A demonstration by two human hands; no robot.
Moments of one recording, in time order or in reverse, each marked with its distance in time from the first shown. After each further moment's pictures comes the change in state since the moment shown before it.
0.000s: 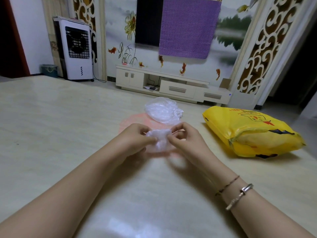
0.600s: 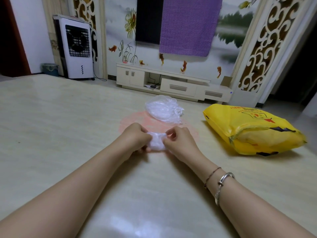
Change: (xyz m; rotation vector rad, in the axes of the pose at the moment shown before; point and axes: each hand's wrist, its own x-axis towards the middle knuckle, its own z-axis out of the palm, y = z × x) left_hand 0.021 -0.007 0.012 0.111 0.118 -0.197; right_hand 0.024 0.026 0.021 -0.418 0.006 0.074
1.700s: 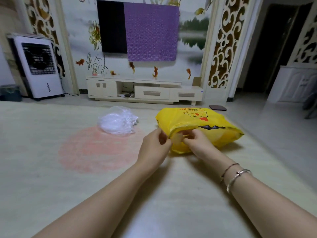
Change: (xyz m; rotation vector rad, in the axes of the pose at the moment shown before) left_hand -0.013 0.093 0.167 -0.040 0.093 0.542; right_hand -0.010 0.118 -0.150 0.319 0.103 0.142
